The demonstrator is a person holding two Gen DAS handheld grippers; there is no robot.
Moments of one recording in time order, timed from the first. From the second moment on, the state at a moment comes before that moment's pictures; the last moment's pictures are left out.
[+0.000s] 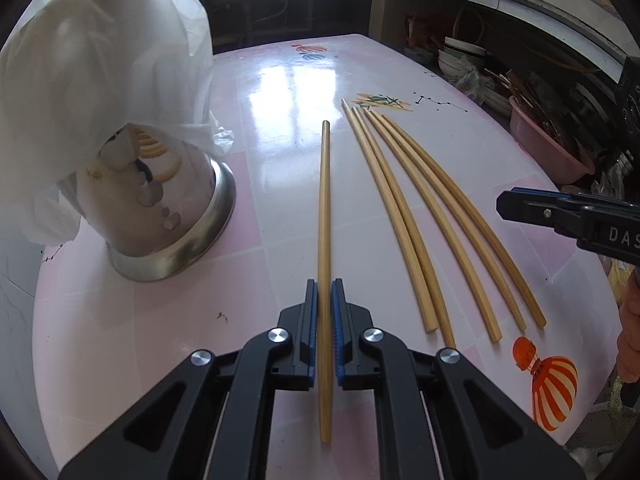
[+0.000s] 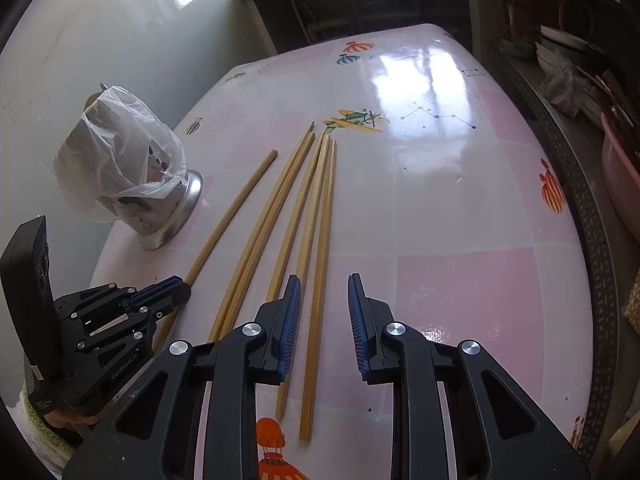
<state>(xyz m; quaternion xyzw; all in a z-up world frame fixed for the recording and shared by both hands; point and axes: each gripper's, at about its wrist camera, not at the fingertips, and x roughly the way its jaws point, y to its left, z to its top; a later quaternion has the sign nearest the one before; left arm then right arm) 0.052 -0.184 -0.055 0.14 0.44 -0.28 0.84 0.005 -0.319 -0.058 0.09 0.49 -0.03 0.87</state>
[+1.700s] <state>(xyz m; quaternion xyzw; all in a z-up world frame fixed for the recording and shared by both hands) 0.017 -0.086 -0.054 0.06 0.54 -0.25 0.80 -0.032 -0.311 -0.077 0.09 0.54 -0.03 0.84</state>
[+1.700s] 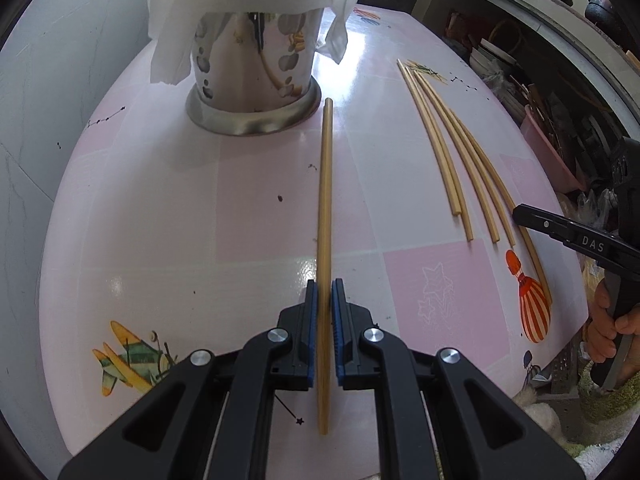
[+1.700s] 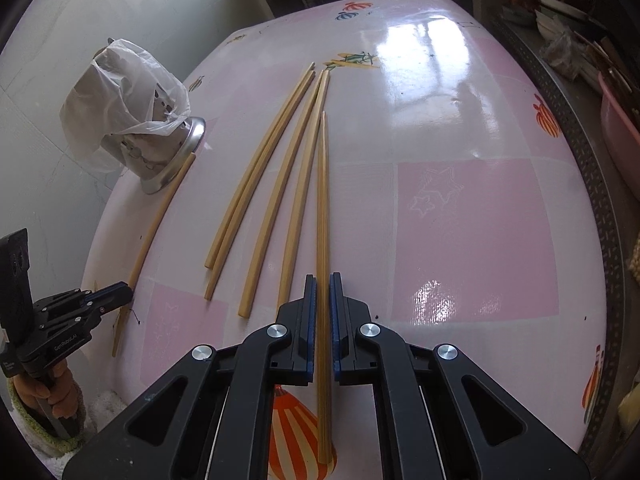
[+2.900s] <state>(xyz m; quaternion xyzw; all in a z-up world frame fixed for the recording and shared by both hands) 0.068 -0.157 -0.056 0.15 0.49 -0.21 0.83 -0.036 -0.332 -0.074 0.13 0.52 0.00 0.85</state>
